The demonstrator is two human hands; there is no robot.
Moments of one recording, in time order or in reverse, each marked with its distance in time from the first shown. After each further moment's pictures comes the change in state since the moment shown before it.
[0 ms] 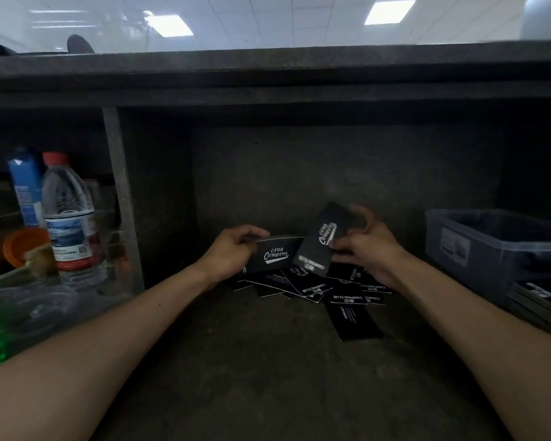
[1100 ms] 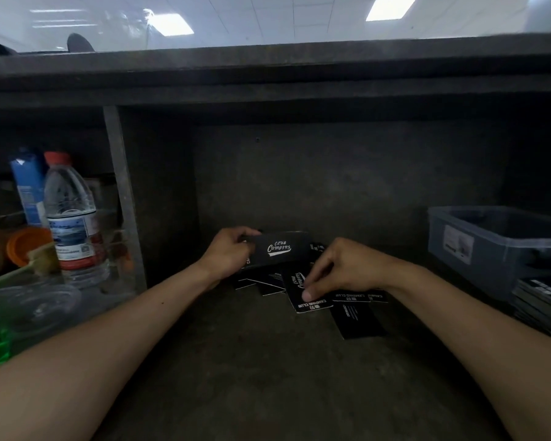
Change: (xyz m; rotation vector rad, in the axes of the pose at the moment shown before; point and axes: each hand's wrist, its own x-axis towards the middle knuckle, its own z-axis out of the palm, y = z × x) left_hand 0.000 -0.001 -0.003 0.042 0.065 -0.097; right_hand -0.020 -0.003 0.012 -1.025 -0.566 -0.188
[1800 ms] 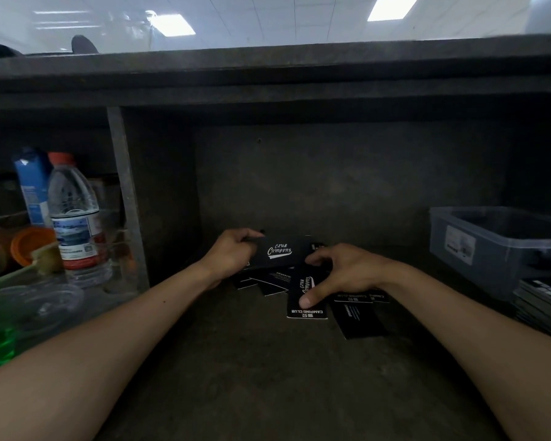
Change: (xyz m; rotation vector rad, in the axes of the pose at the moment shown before) left_hand -0.002 0.002 0.002 0.002 -0.021 -0.001; right_hand 0.006 0.006 0.005 0.034 -0.048 0.196
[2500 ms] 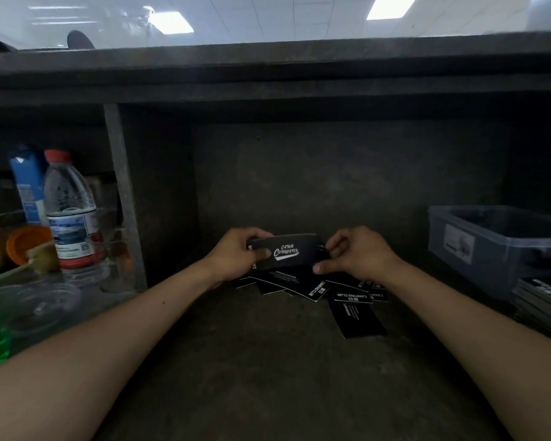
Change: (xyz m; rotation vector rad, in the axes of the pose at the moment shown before) left_hand 0.003 -0.004 0.000 0.068 -0.124 0.126; right_hand 0.009 0.016 -0.006 0.096 0.391 0.086
